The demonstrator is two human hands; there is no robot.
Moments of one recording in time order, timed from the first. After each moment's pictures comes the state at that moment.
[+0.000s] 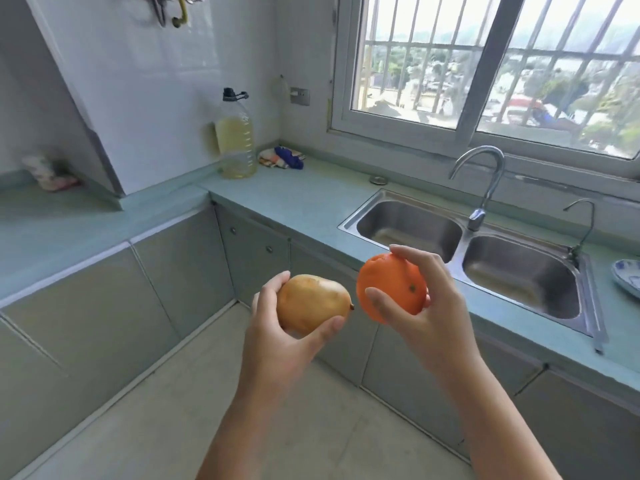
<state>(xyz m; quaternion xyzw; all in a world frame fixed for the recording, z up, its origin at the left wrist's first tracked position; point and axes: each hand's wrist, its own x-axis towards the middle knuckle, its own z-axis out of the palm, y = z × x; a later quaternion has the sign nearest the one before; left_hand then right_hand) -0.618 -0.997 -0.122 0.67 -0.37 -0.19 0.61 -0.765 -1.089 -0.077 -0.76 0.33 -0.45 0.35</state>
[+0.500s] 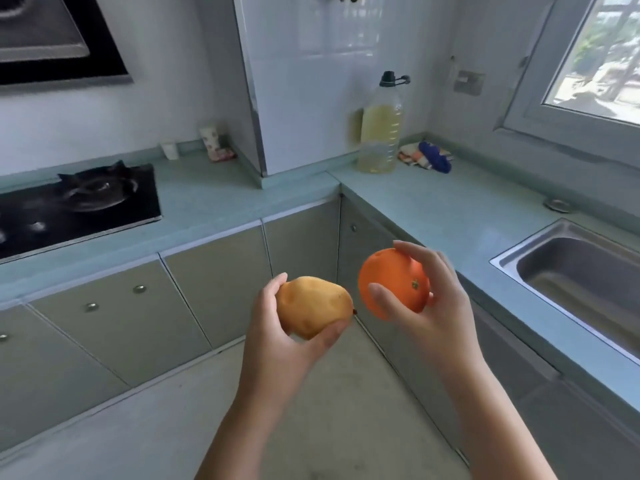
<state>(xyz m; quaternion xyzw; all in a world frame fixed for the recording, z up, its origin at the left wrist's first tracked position) -0.449 -0.977 -0.145 0.77 -0.20 -0.05 0.61 -0.539 -1.125 -0.104 -0.79 0.17 -0.36 0.46</state>
